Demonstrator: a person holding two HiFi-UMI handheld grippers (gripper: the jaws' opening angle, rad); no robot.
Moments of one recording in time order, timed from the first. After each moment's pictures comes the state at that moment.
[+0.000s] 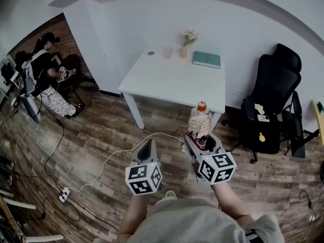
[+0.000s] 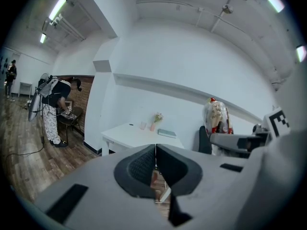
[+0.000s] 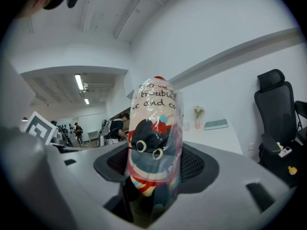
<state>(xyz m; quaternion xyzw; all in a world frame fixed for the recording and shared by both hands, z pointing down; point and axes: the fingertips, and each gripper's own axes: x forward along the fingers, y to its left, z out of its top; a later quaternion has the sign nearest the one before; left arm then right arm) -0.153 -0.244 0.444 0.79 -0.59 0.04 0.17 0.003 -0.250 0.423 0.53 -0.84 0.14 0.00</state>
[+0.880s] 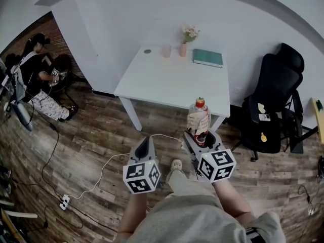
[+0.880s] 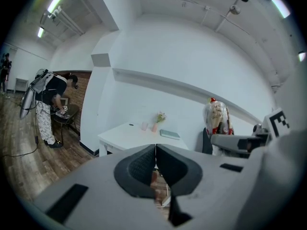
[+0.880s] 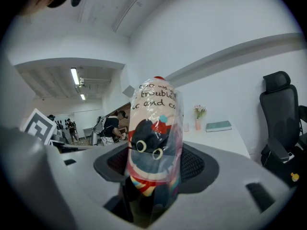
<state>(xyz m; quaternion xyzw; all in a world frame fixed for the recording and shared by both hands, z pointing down) -0.187 -0.344 0.459 0.80 -0.57 0.04 0.19 -0.029 -0.344 0.435 0.55 -0.83 0.13 0.02</state>
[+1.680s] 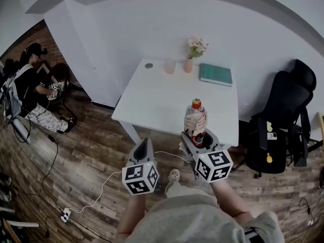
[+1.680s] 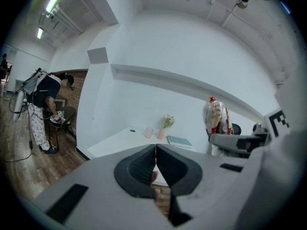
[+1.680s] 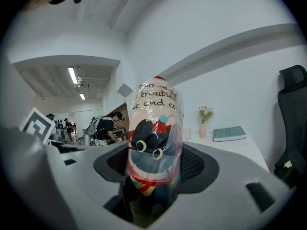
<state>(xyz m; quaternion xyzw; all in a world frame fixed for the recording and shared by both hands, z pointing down) -0.183 -0.530 0.462 0.79 -0.58 0.04 0.18 -0.026 -0.536 0.439 0.54 -0.83 0.13 0.03</state>
